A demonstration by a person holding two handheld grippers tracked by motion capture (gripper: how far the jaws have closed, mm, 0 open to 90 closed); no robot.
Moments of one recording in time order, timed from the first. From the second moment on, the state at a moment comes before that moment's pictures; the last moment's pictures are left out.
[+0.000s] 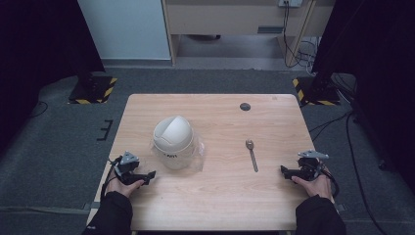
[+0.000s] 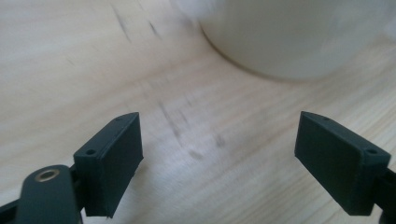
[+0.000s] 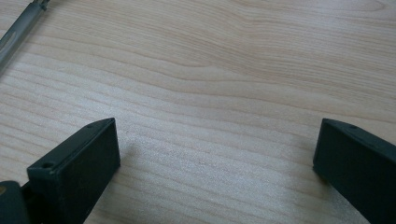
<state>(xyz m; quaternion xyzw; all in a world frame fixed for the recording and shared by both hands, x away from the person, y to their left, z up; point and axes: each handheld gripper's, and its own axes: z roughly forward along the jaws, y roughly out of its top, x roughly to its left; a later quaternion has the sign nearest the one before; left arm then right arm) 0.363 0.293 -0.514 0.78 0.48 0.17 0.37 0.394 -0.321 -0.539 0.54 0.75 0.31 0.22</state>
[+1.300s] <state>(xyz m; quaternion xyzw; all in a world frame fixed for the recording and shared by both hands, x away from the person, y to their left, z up) 0.358 0.300 -0.417 0.73 0.33 0.25 0.55 0.394 -0.318 -0.539 0.53 0.76 0.31 0.22</state>
